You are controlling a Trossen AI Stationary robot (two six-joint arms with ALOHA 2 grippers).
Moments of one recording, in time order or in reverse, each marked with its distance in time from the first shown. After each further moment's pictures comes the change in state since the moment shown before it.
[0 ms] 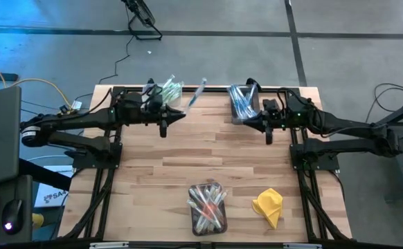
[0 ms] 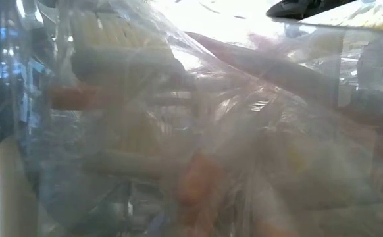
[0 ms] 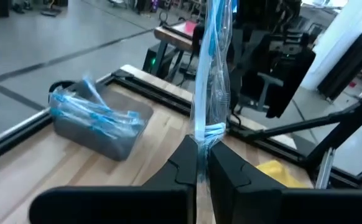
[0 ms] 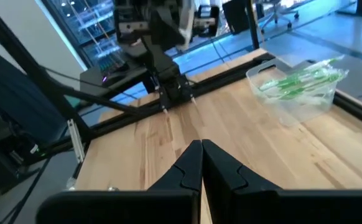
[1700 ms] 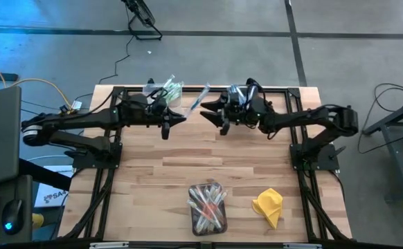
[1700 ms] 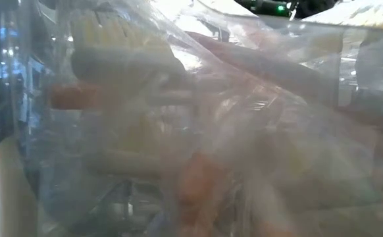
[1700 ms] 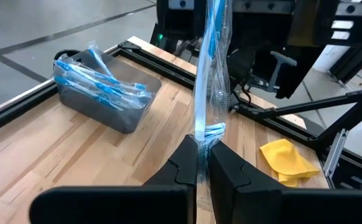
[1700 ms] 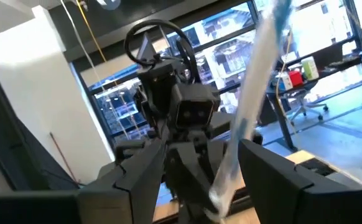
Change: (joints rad) left arm 0.000 0.027 0.000 -0.079 -0.003 -0.008; right arm 0.051 0.734 0.177 1.022 0.079 0.094
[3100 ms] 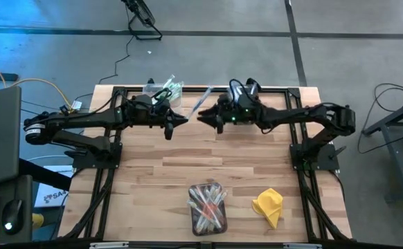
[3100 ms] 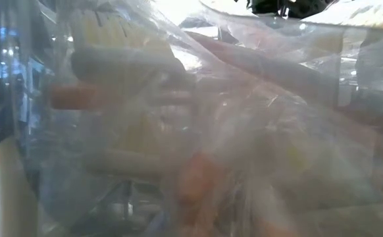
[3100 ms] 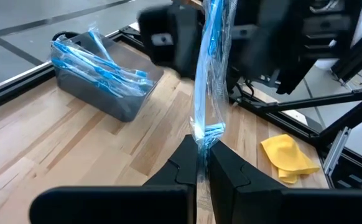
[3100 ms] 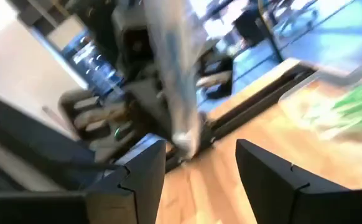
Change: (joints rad) left arm -0.001 0.047 -0.001 0.009 0.009 -0.037; right arm -0.048 0.024 0.053 -0.330 -0.114 0.175
